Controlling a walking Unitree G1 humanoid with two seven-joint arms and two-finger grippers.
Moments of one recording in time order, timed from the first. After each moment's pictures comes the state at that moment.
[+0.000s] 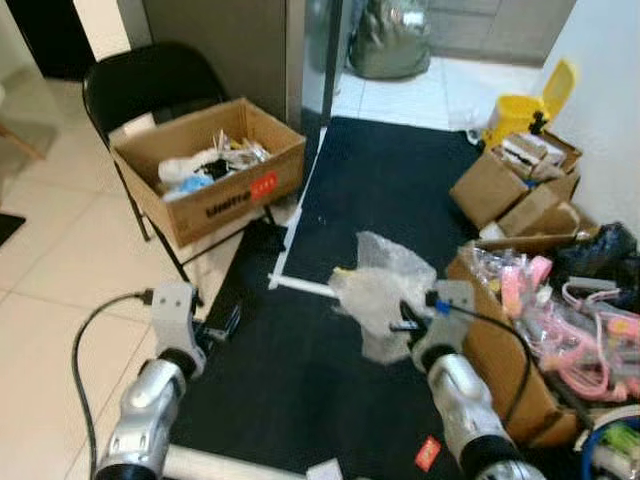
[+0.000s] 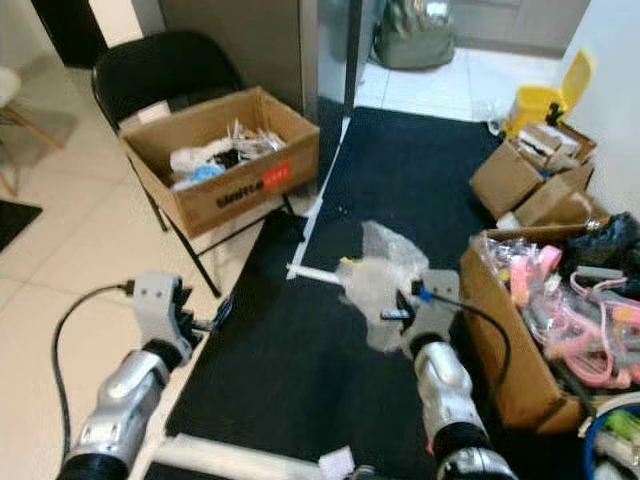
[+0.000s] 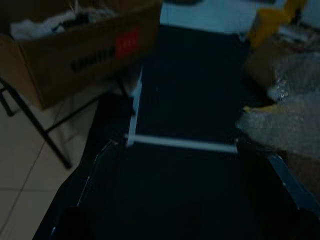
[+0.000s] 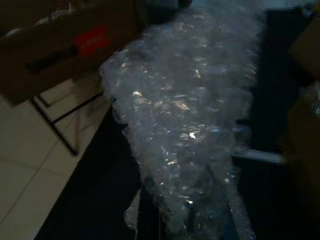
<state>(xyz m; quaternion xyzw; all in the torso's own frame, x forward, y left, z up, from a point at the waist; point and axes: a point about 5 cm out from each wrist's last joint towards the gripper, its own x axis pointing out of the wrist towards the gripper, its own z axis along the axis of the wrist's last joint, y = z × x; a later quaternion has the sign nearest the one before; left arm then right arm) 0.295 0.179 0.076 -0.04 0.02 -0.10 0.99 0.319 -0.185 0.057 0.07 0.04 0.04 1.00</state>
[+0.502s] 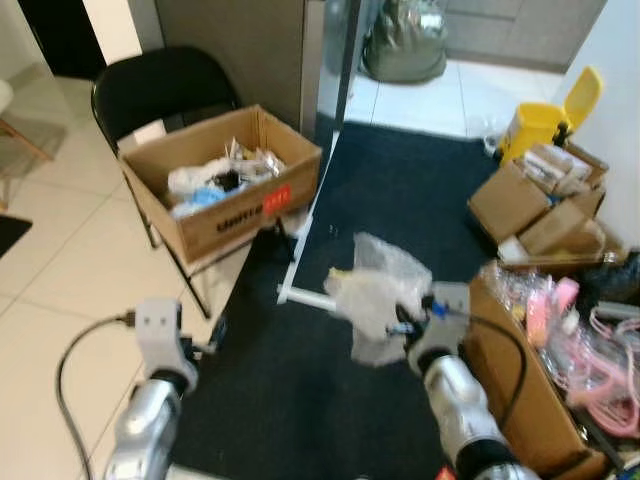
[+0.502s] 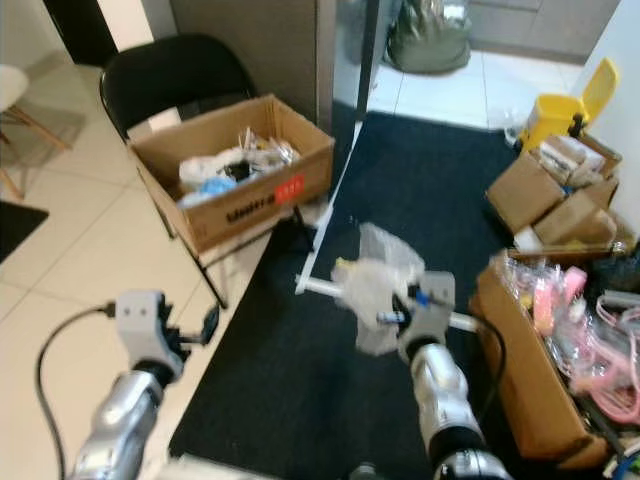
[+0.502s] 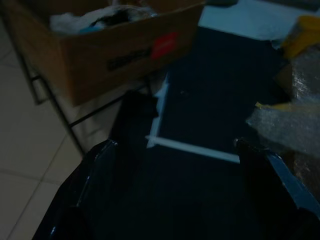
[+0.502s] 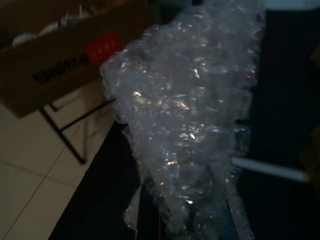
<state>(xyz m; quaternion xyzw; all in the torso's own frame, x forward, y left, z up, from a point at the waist) 0.276 0.178 0.063 -0.05 0.03 -0.06 1.00 0.317 -0.182 0.054 0.07 0.04 0.04 1.00</state>
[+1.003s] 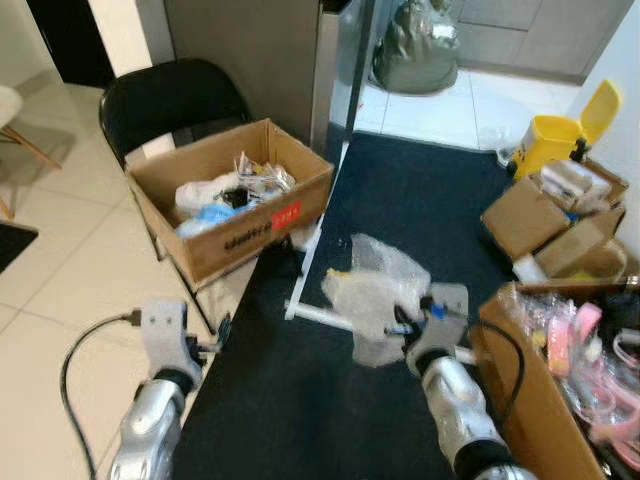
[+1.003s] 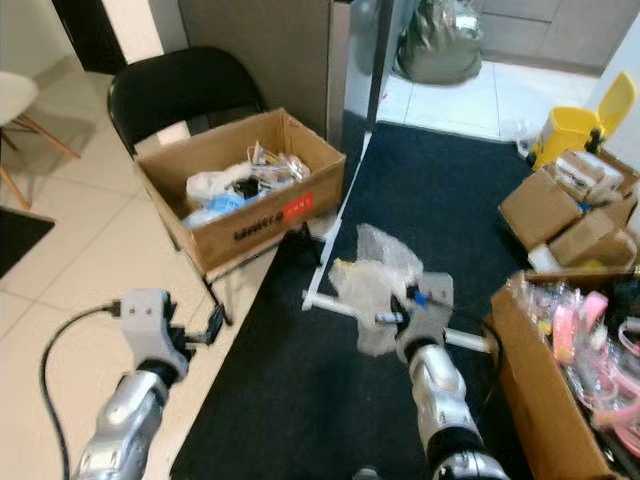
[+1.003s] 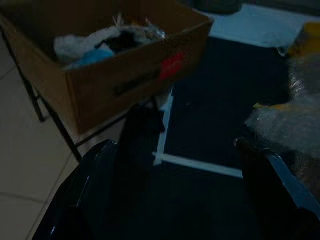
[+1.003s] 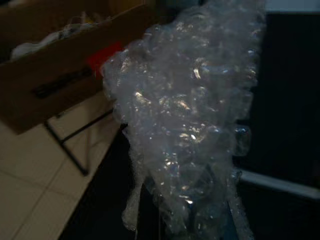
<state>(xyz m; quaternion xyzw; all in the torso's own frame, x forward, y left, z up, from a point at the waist) 0.278 0.174 0.068 -0.04 0.02 -0.06 1.00 0.315 -0.184 0.051 0.07 0.05 0.04 1.00</state>
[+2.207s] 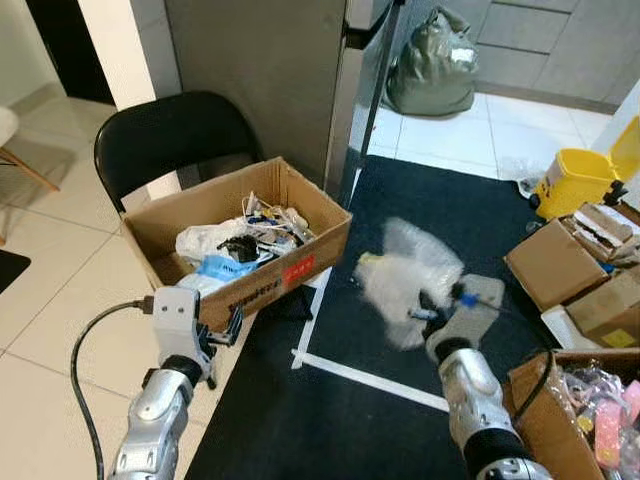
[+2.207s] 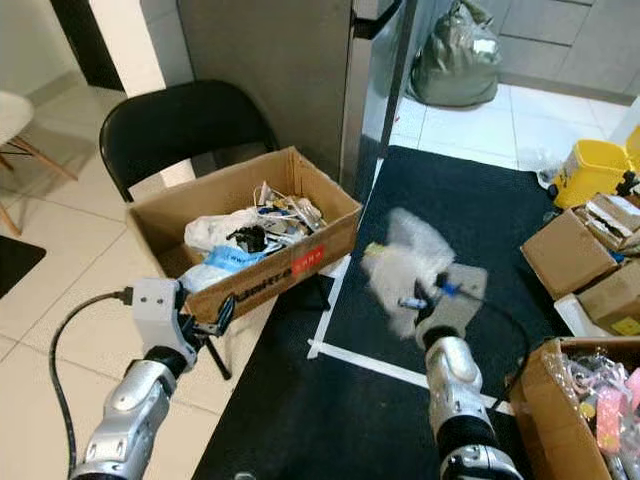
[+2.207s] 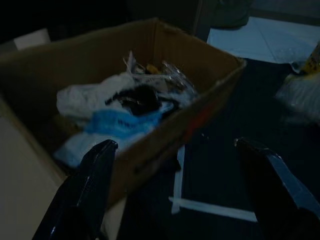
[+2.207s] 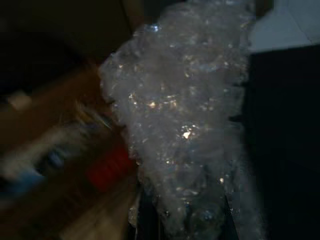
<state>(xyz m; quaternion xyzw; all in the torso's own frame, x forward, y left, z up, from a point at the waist) 0.288 0.179 0.089 -0.02 -0.01 -0.07 1.00 0.337 -0.181 0.095 0.17 -0.05 0.01 0.98</state>
